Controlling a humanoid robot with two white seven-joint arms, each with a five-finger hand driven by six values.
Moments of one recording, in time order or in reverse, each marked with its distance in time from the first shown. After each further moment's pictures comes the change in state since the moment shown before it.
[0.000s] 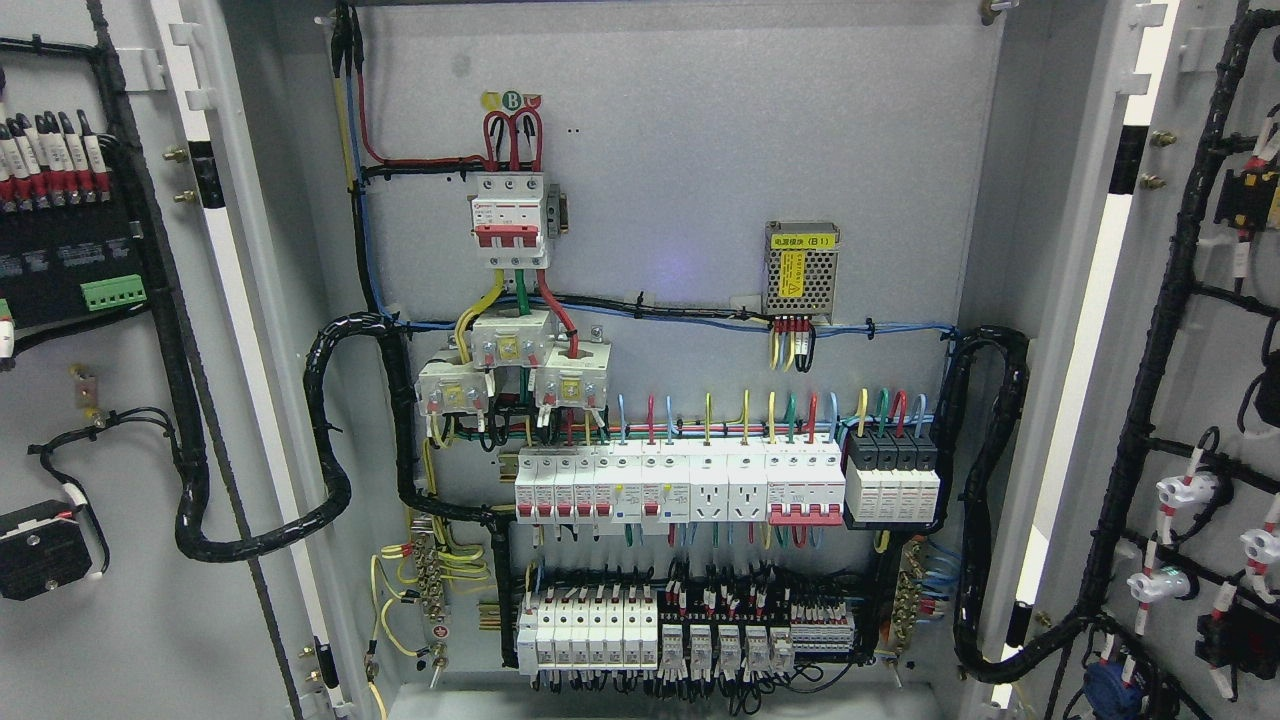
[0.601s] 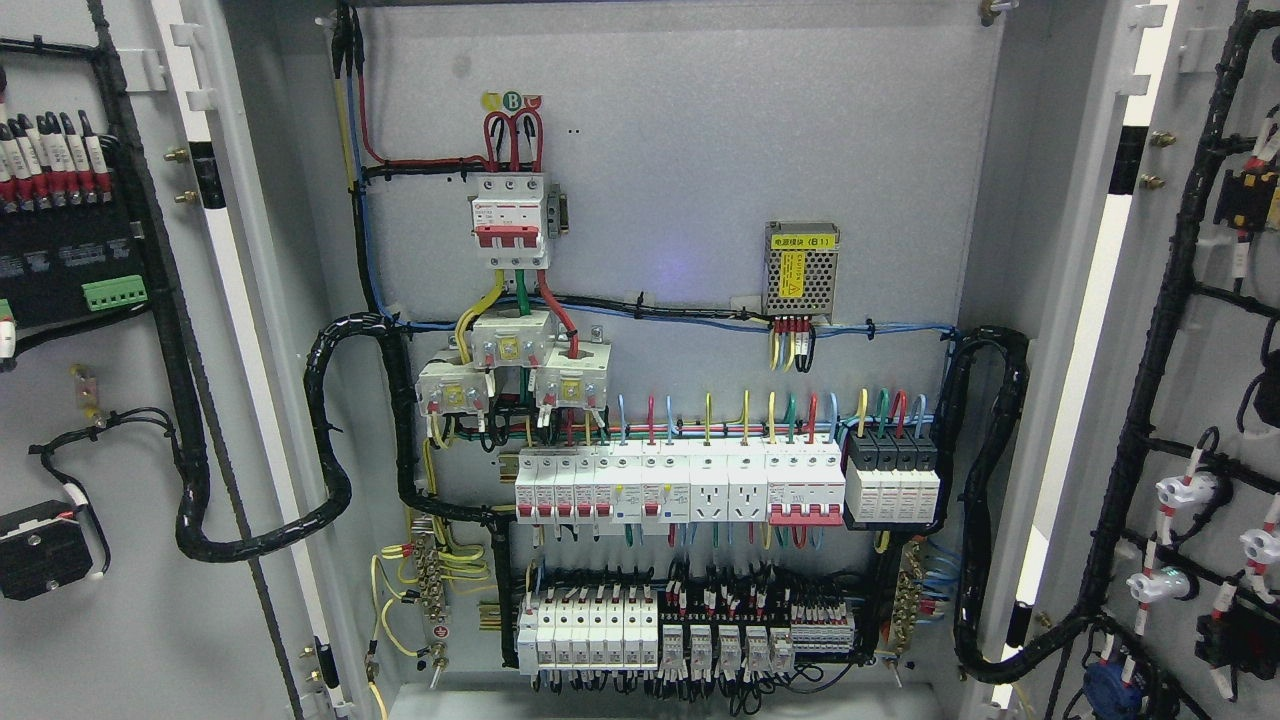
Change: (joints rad) left arm 0.195 -0.094 -0.185 0.088 -0.194 -0.001 0.004; right arm 0.165 0.001 0.102 0.158 0.010 0.000 0.000
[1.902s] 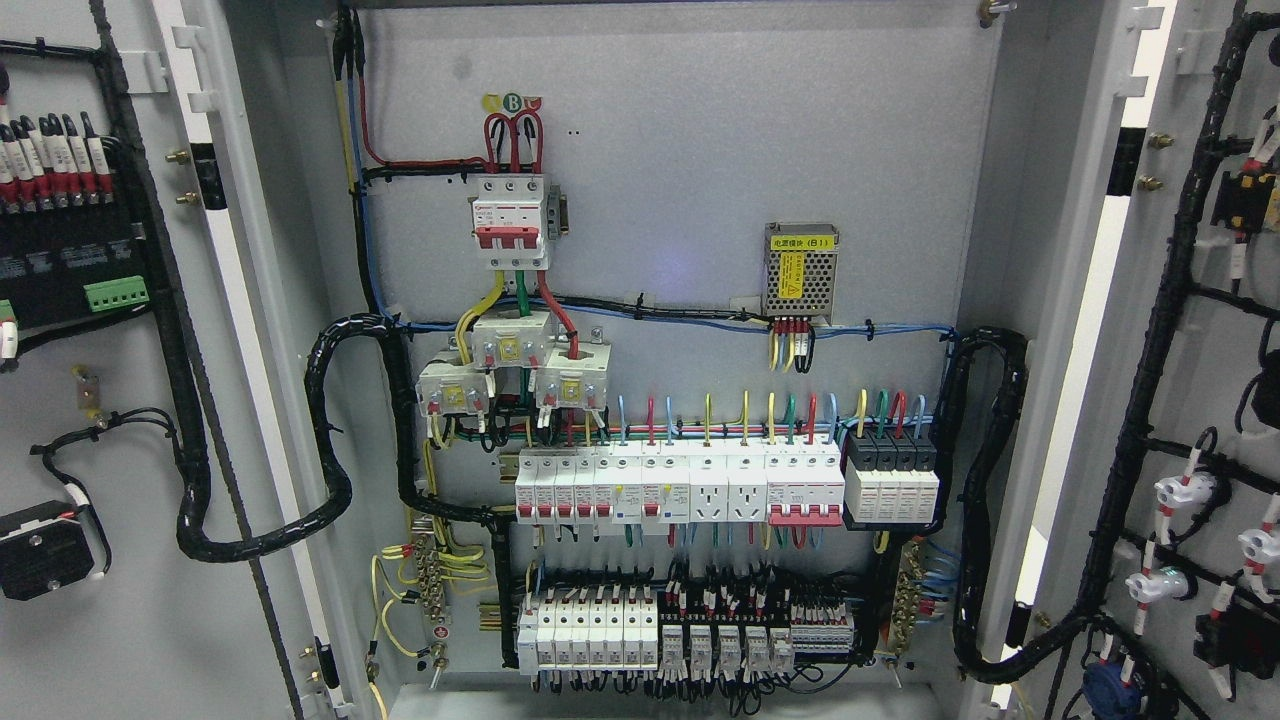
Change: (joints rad) left arm -0.279 -0.133 -0.200 1.137 -0.154 0.021 -0.013; right arm -0.226 0.204 0.084 0.988 0.261 0.029 0.002
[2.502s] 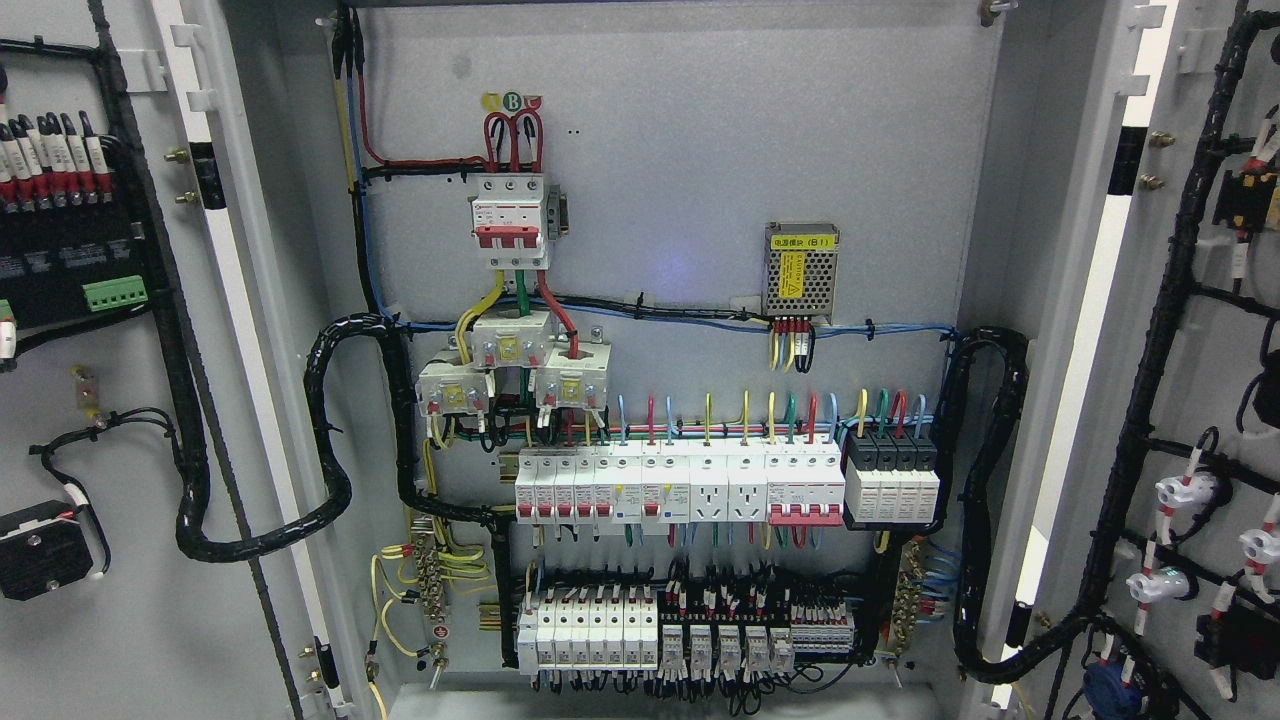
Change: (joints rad) left arm -0.209 -0.083 0.009 0.303 0.004 0.615 0.006; right arm -0.276 0.103 0.006 0.451 0.319 0.501 -0.011
